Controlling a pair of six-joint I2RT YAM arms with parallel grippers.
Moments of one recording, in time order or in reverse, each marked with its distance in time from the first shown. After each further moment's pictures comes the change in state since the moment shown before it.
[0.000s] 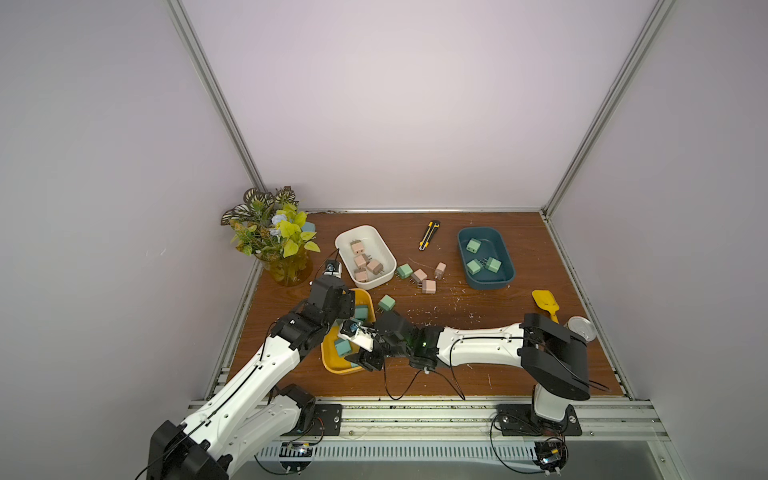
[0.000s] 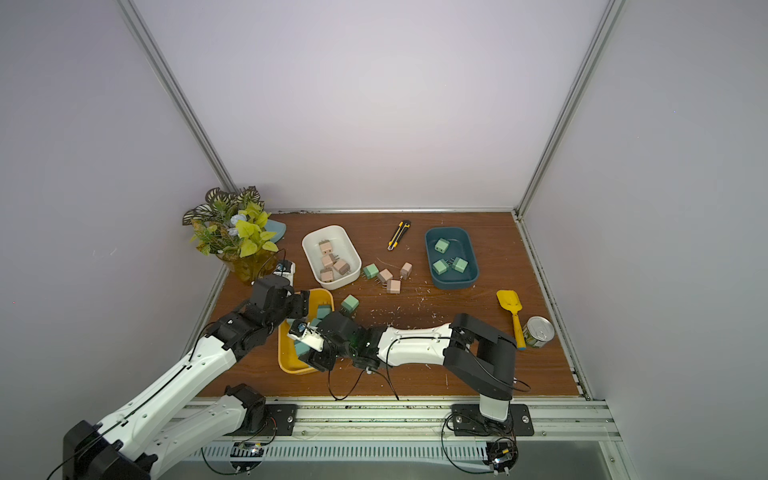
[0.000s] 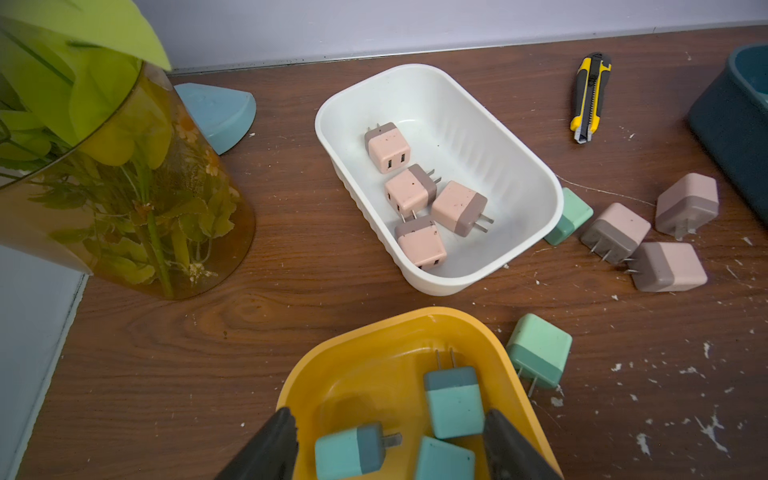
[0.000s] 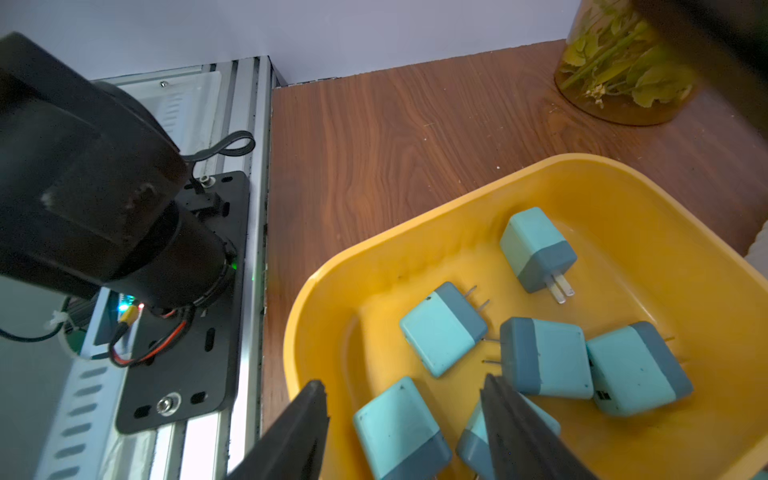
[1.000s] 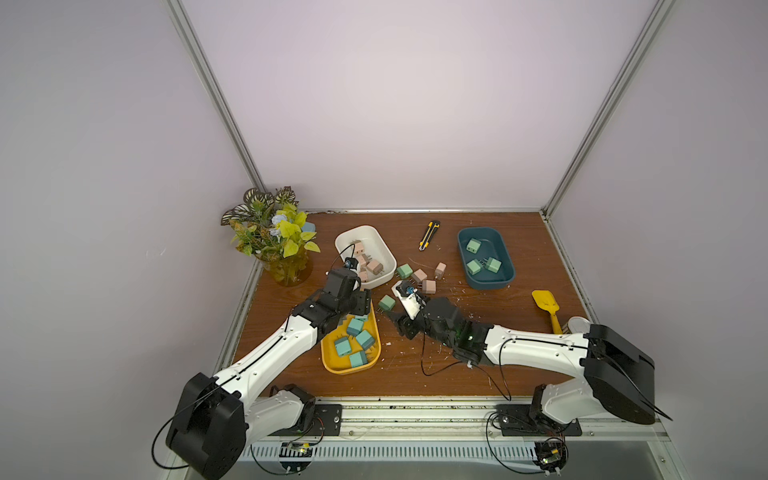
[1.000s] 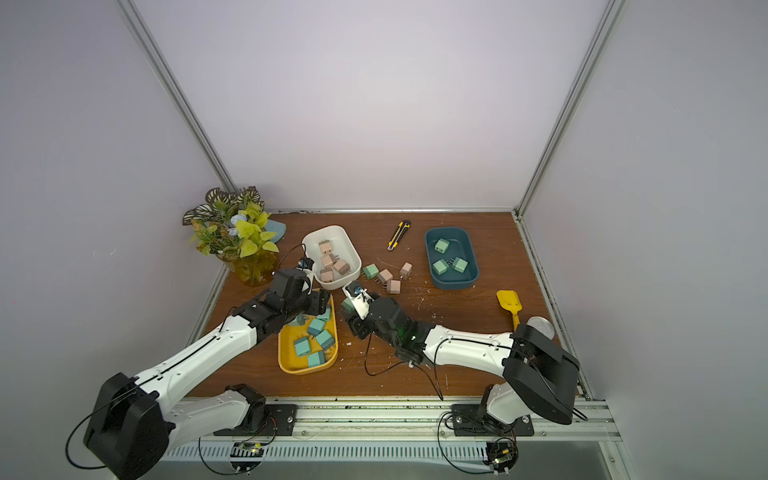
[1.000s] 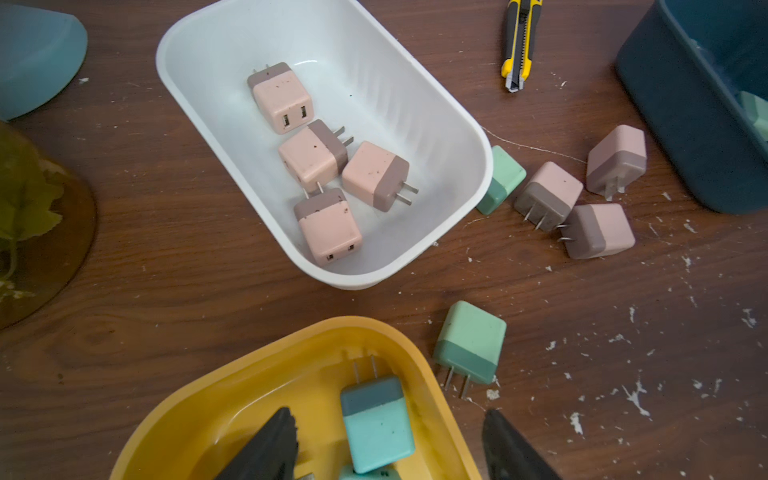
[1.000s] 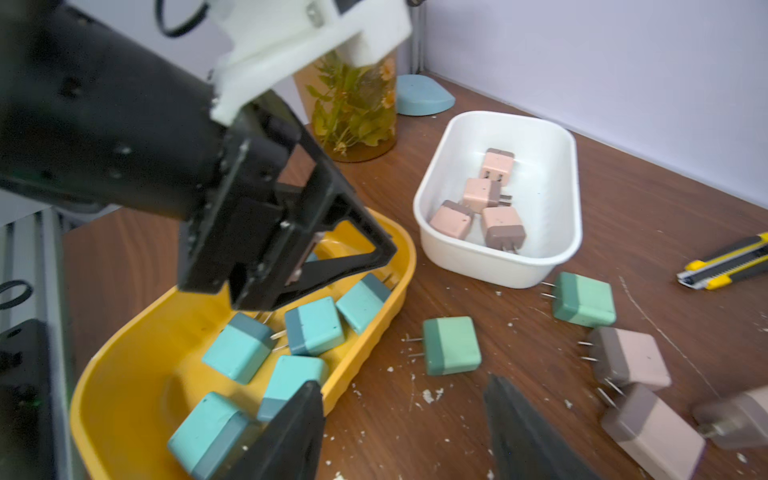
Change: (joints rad) left arm 0.000 0.235 0.023 0.145 0.229 -0.002; right arm -0.194 -0.358 -0.311 0.129 0.332 0.183
